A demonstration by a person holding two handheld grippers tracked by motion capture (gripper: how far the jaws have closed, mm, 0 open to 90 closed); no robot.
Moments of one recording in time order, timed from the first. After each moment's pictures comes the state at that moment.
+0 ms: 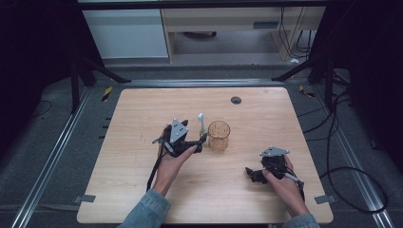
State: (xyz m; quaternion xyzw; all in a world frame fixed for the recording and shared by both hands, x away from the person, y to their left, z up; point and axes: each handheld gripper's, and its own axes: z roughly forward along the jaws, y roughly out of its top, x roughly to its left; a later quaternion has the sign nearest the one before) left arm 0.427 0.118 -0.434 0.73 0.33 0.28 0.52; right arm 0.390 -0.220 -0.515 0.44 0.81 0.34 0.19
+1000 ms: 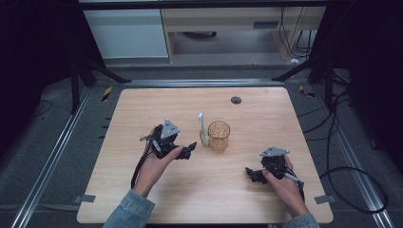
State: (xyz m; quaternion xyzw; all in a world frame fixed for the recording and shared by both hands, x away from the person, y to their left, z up) left arm 0.414 0.151 -0.409 0.80 0.34 0.22 0.44; right arm 0.390 -0.219 -0.515 0.44 0.81 0.34 0.19
